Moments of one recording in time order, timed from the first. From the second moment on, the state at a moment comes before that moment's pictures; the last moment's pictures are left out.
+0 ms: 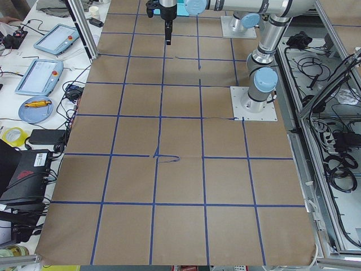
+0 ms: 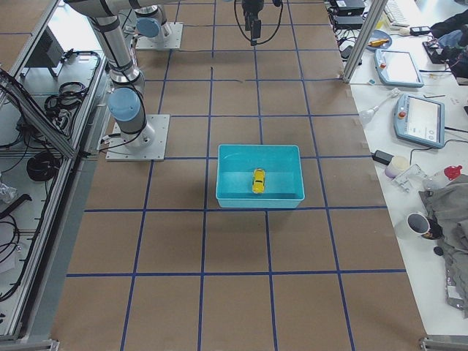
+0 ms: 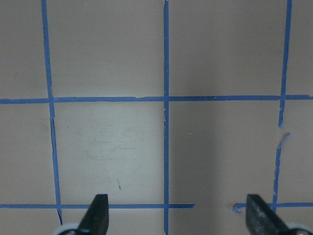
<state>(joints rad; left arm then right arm) -1.57 -1.59 -1.53 -1.59 1.58 0.00 1.68 -1.53 1.44 -1.49 -1.57 -0.07</state>
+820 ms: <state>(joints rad) -1.57 -1.59 -1.53 -1.59 1.56 0.00 1.66 -1.53 1.44 -1.49 -1.56 -0.05</state>
